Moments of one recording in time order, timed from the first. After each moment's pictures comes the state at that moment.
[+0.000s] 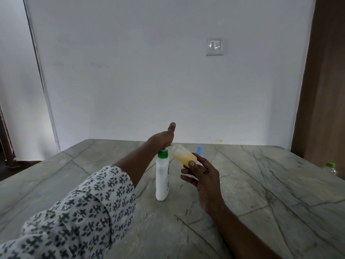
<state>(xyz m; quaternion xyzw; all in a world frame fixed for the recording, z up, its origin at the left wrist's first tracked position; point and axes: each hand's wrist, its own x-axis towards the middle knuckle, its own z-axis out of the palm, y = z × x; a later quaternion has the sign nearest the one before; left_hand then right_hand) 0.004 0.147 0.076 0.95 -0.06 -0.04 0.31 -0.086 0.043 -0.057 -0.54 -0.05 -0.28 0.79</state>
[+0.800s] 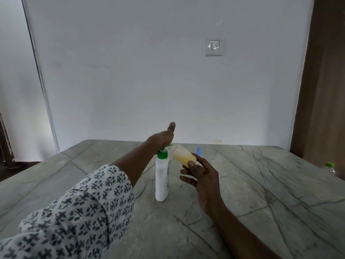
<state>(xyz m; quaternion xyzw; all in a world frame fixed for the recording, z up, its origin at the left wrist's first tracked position) -0.001 0.148 0.081 0.94 -0.05 -0.05 0.34 -0.087 0.045 -0.055 -0.54 -0.05 -0.27 0.80</state>
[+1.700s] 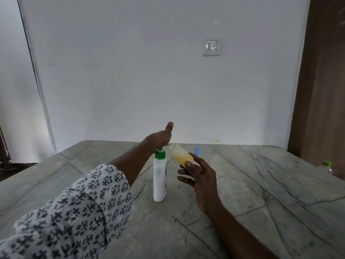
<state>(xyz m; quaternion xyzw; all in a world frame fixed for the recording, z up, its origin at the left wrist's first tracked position) 0.006 0.148 0.081 0.94 -0.05 -0.05 0.33 -0.085 0.045 -0.055 -0.54 -0.05 -0.27 0.79</state>
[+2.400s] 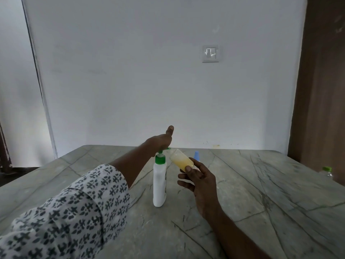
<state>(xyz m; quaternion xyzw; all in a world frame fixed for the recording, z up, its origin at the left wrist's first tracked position) 0.003 0.146 0.088 0.95 -0.05 -0.05 0.32 -0.086 0.044 -0.053 -0.54 -0.05 -0.27 0.80</state>
